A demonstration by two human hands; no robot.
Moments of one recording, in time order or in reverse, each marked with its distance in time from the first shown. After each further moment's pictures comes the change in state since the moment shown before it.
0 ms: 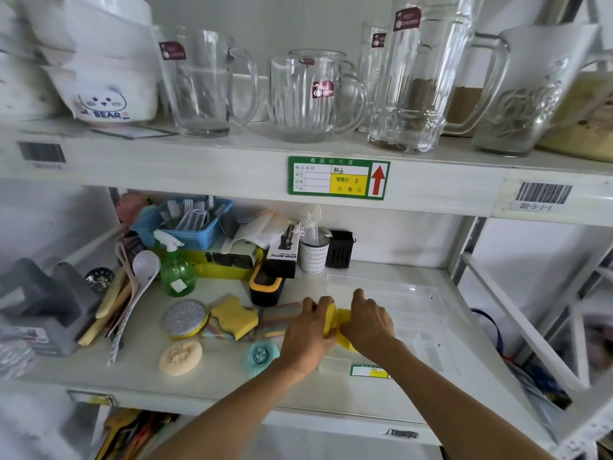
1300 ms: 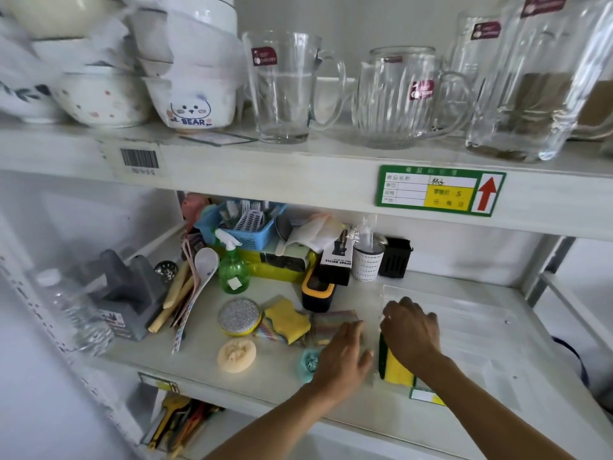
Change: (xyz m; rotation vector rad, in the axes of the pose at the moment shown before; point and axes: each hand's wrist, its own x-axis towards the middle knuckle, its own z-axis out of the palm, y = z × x) left_hand -0.022 -0.057 0.021 -0.118 0.060 0.041; right_hand 0.015 -0.031 0.017 -0.198 0.146 -0.186
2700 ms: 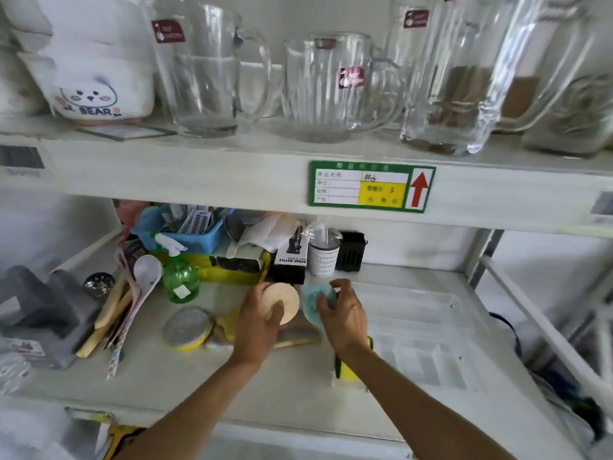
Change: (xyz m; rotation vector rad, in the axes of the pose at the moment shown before) left_hand 0.038 -0.034 -0.057 -0.322 0.333 -0.282; right_hand 0.019 -0.022 0.029 0.752 0.272 0.123
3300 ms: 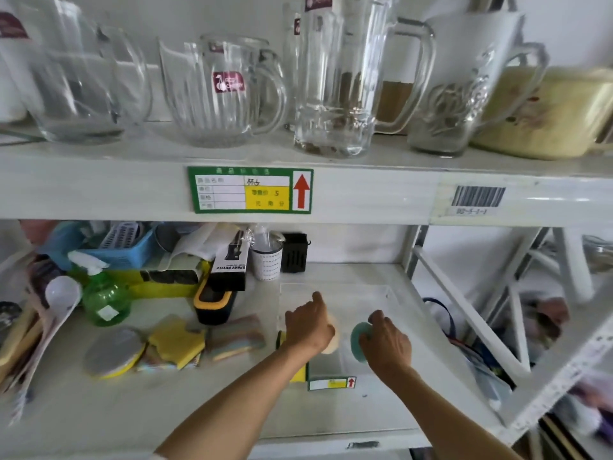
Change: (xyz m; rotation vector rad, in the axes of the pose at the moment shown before) left_hand -0.019 0.116 0.155 0.556 -0.592 0.108; right_hand -0.008 0.136 -0.124 -0.590 -0.102 0.303
